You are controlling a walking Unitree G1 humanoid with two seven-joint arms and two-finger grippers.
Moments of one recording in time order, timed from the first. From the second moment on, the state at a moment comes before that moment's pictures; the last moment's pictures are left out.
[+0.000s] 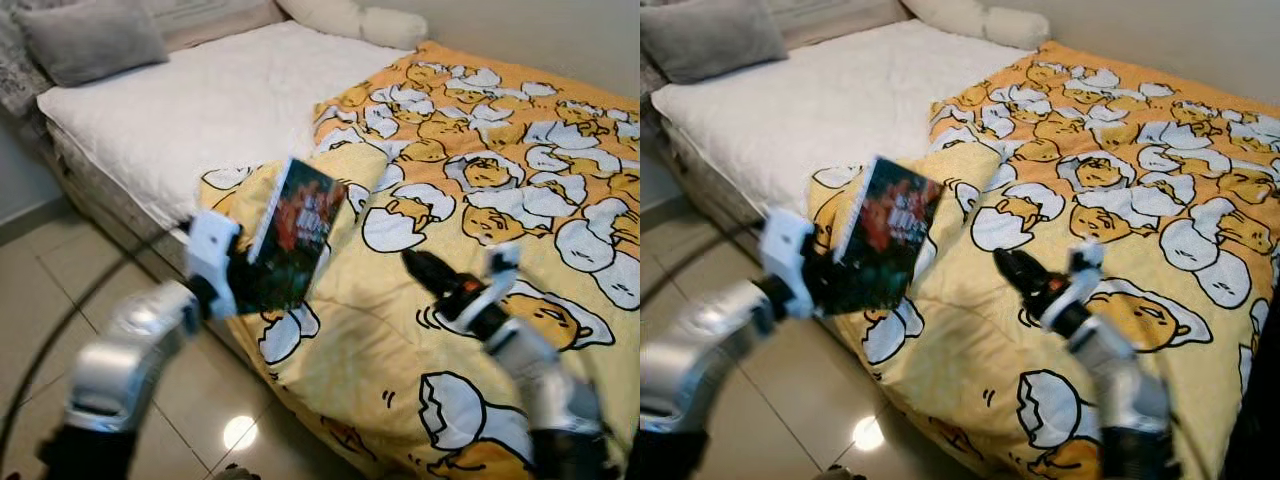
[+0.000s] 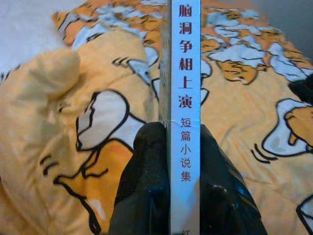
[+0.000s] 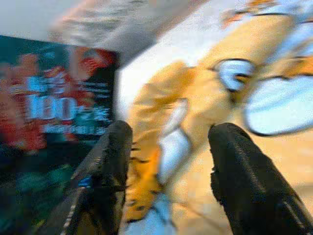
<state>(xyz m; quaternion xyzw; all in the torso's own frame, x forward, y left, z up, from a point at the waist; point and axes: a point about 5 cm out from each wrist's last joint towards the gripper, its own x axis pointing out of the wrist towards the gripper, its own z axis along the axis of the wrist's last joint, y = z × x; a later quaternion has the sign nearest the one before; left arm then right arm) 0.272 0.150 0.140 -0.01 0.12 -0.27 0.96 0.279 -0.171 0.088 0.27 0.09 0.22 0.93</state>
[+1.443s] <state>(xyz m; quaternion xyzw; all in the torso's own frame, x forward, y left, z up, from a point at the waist) 0.254 0.177 0.125 0.07 0.13 -0.09 0.99 0.263 -0.160 0.087 0.10 0.12 0.02 0.99</state>
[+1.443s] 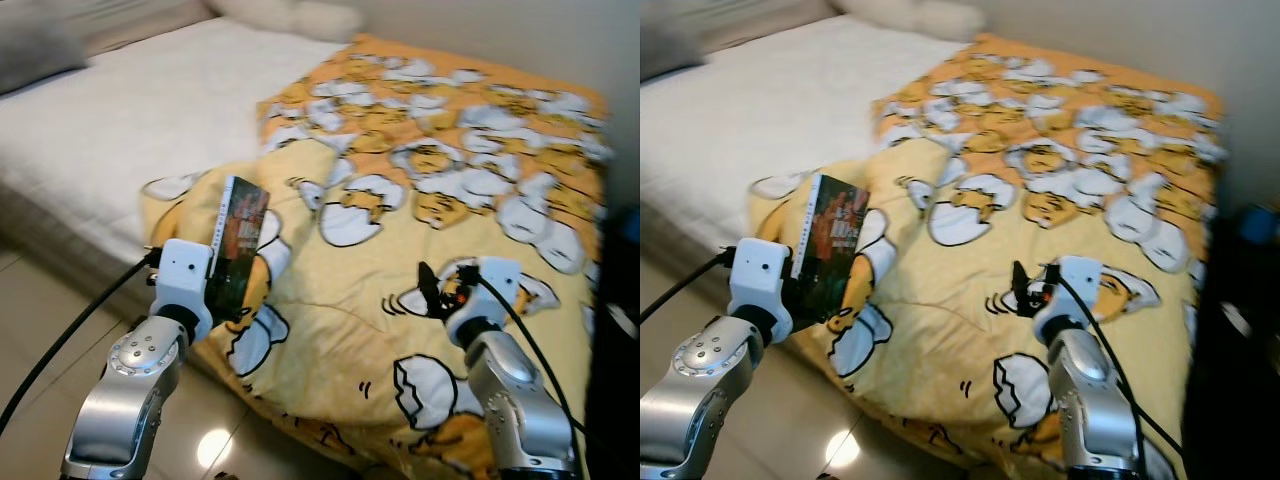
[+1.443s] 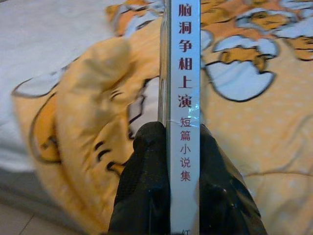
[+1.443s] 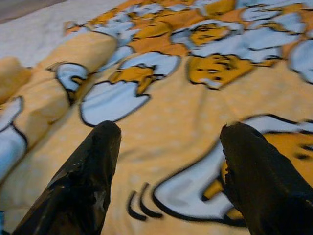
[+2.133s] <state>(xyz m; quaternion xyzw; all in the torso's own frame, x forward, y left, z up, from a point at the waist) 0.252 0.179 0.128 0.07 0.12 -0.09 0.99 0.264 -0.156 0.089 0.11 0.12 0.03 0.99</state>
